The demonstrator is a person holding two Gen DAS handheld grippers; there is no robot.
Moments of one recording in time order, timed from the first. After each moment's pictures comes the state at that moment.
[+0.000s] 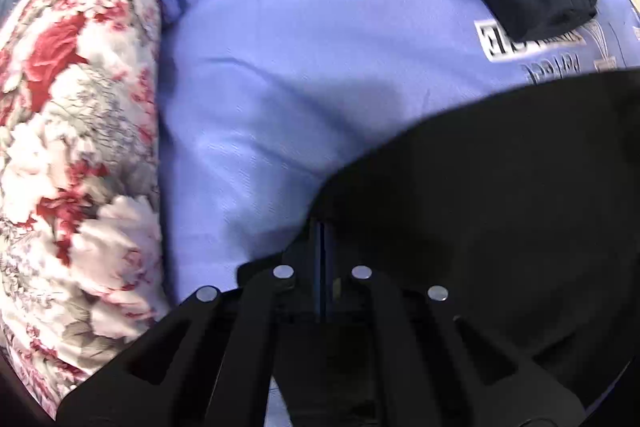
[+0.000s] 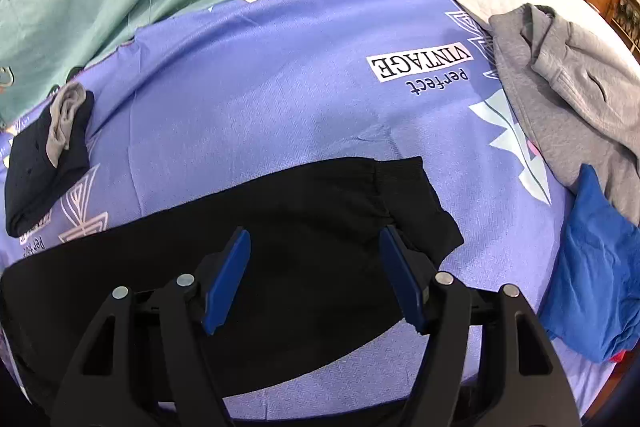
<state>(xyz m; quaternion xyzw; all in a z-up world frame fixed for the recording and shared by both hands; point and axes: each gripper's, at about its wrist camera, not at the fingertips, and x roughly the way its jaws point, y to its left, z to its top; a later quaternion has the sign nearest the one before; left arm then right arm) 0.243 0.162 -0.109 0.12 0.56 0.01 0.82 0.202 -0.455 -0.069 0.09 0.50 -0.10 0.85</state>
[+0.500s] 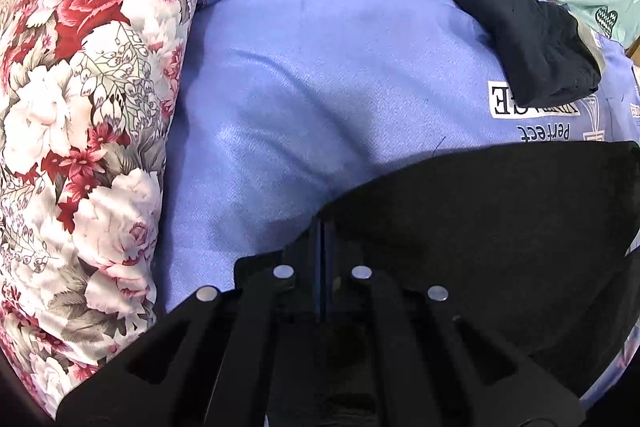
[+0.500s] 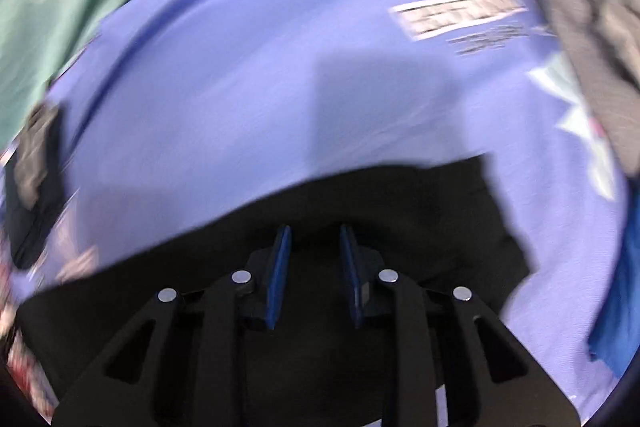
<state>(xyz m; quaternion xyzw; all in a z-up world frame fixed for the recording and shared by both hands) 0.243 0.184 -0.089 0.02 0.55 0.02 0.83 0.260 -0.496 -0.120 0.16 0.55 -0.15 0.81</state>
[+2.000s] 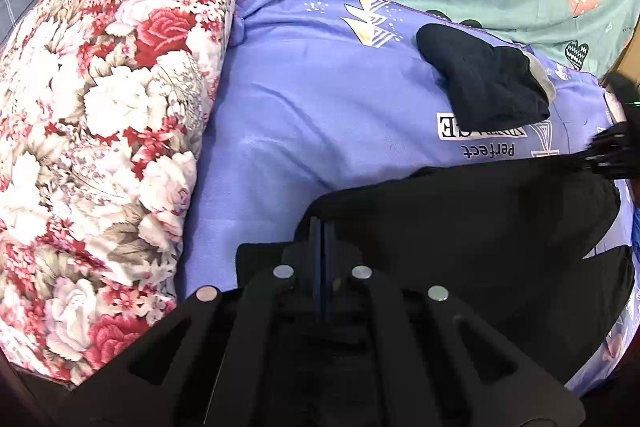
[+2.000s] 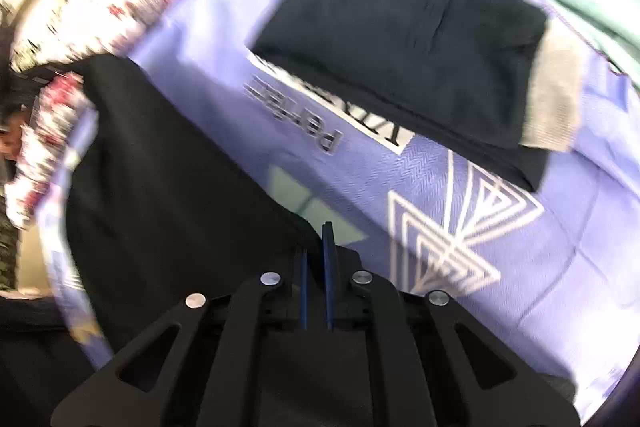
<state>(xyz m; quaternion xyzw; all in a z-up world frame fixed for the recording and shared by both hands) 0.175 0.183 -0.021 -0.01 0.48 0.01 0.88 0.269 -0.149 -0.043 -0.13 0.55 0.39 0.72</state>
